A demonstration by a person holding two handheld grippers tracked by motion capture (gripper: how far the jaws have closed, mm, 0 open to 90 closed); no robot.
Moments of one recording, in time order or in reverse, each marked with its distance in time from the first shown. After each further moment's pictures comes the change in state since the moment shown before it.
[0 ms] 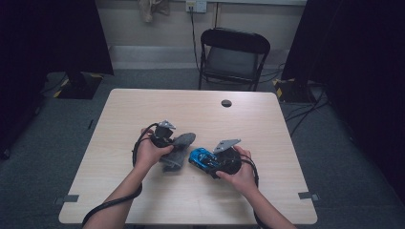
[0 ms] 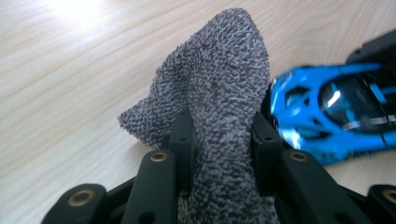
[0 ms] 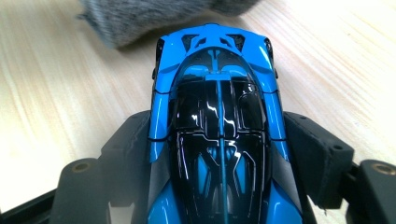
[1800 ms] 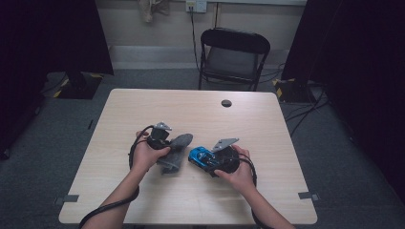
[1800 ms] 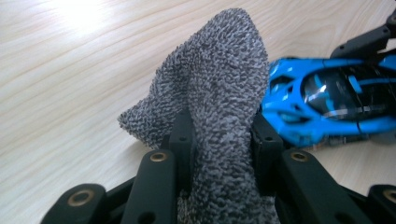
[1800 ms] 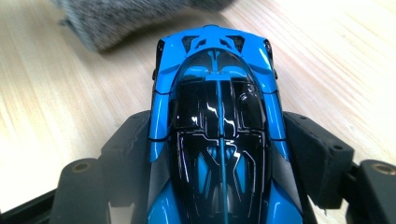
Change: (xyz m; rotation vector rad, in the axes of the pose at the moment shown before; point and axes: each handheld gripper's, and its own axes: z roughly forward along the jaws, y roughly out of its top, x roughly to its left) left arm 0.001 -0.010 -0.007 -0.021 -0.013 -0.038; right arm -0.001 0.004 0.005 0.009 -0.019 0.003
